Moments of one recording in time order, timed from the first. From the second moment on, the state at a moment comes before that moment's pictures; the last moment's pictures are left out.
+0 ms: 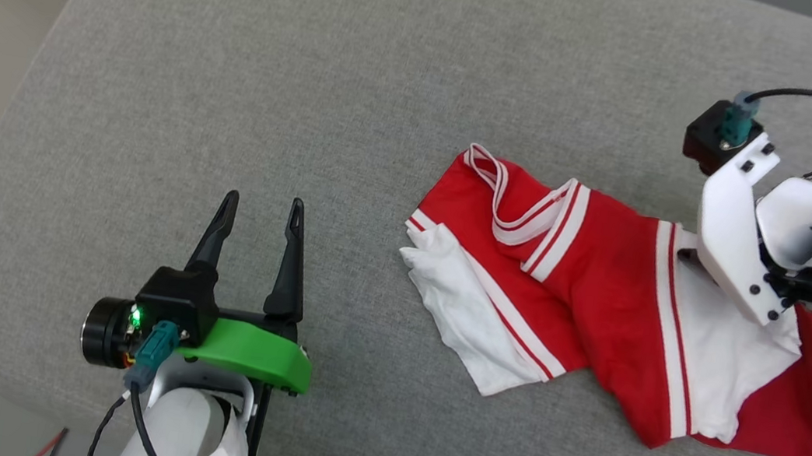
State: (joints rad) left arm -0.18 0.05 -0.19 0.10 -0.19 0.08 -0.26; right arm -1.11 -0.72 1.21 0.28 0.93 0.13 0.81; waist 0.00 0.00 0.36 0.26
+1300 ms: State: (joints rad) left arm -0.07 0.05 -0.09 0.13 -0.15 0.05 -0.26; right arm -0.69 -1.21 0.69 -0.09 1.00 0.13 0.34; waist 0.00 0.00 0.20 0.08
